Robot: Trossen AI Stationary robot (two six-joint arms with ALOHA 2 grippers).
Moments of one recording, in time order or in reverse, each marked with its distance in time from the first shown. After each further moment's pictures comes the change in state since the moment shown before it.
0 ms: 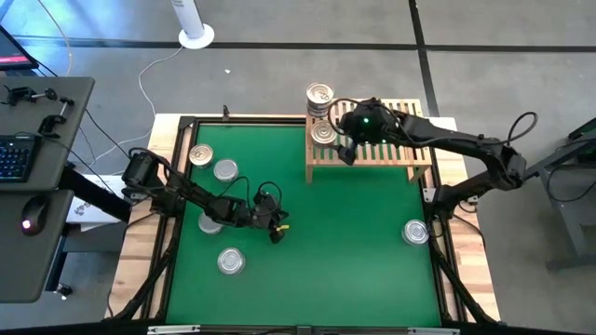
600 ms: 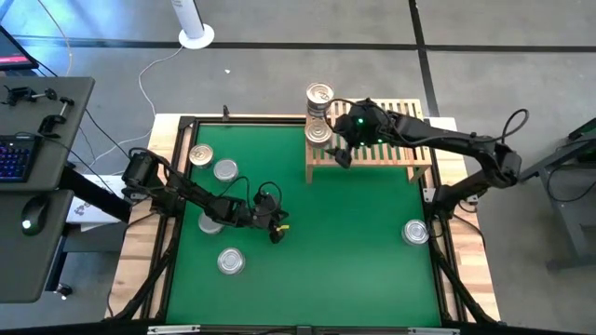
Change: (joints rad) left arm 0.000 0.000 0.000 0.000 0.000 0.018; right arm -0.005 0.052 -0.016 0.088 -0.134 0.044
